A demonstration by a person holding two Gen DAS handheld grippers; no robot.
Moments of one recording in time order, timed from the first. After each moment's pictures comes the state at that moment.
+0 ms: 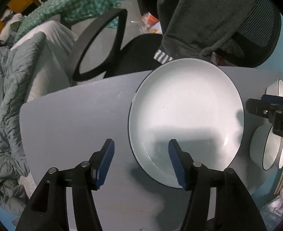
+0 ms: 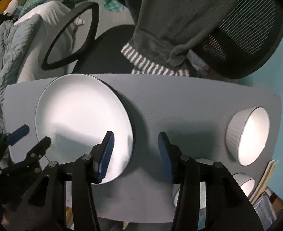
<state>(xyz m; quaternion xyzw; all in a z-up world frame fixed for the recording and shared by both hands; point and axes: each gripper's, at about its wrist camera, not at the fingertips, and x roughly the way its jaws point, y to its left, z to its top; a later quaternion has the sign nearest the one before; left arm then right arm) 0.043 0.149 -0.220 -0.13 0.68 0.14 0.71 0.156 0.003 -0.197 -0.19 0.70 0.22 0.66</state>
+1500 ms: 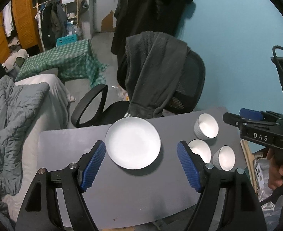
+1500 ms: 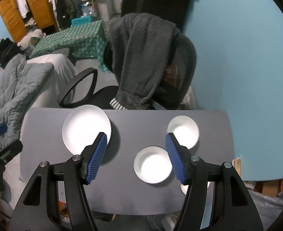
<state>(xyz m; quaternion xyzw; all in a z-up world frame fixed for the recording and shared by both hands) -0.052 0.079 -0.005 -0.14 0.47 0.09 0.87 0.064 -0.104 -0.005 -0.16 0.51 0.22 0.82</state>
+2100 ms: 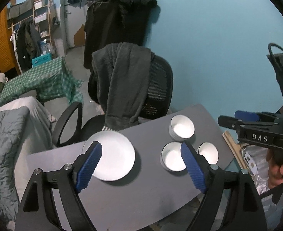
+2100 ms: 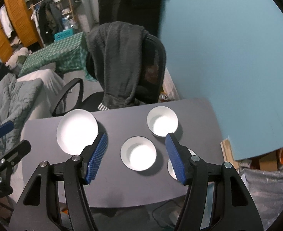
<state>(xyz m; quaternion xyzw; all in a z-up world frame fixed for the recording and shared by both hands) -0.039 0.032 0.019 -0.10 0.43 0.00 0.90 0.045 -0.159 0.026 -0.10 0.50 0.16 0.84</state>
